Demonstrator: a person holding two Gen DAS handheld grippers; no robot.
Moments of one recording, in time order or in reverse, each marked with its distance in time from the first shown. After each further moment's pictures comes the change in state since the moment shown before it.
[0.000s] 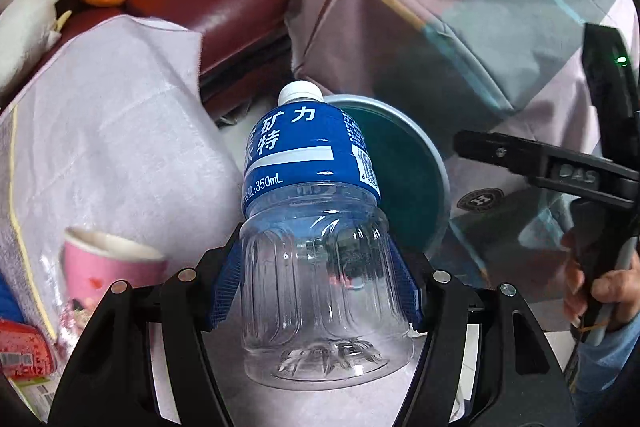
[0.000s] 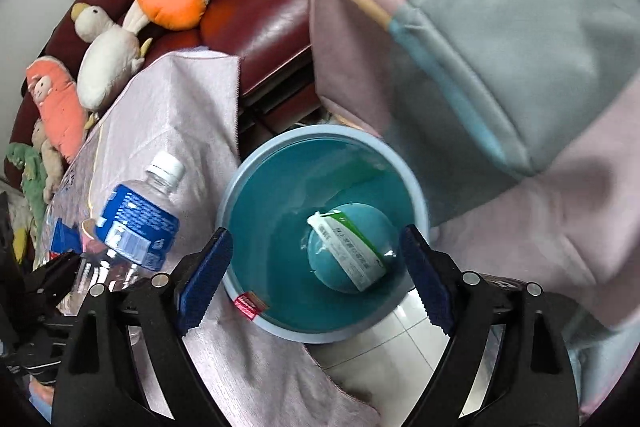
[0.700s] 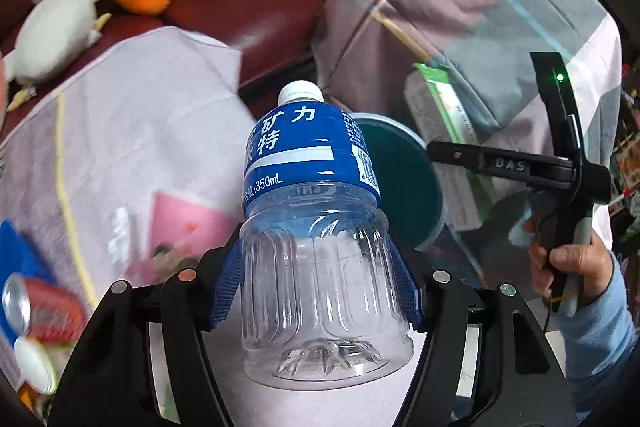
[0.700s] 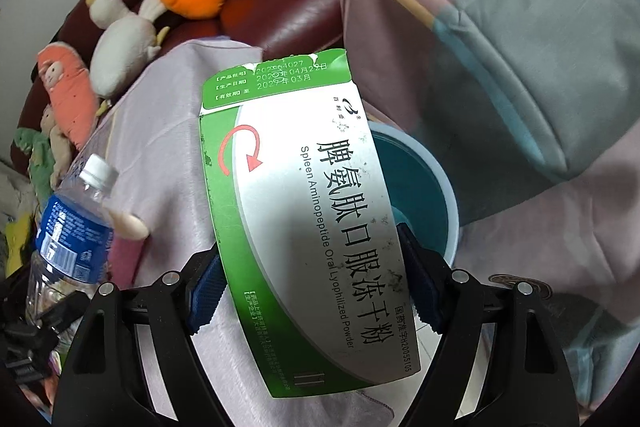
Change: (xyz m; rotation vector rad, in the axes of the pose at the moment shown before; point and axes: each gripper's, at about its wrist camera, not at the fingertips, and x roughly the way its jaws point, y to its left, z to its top) left arm -0.067 0.024 -0.023 -0.045 -0.080 0.025; right arm 0.013 0.028 -0.001 -0.040 0.027 0.037
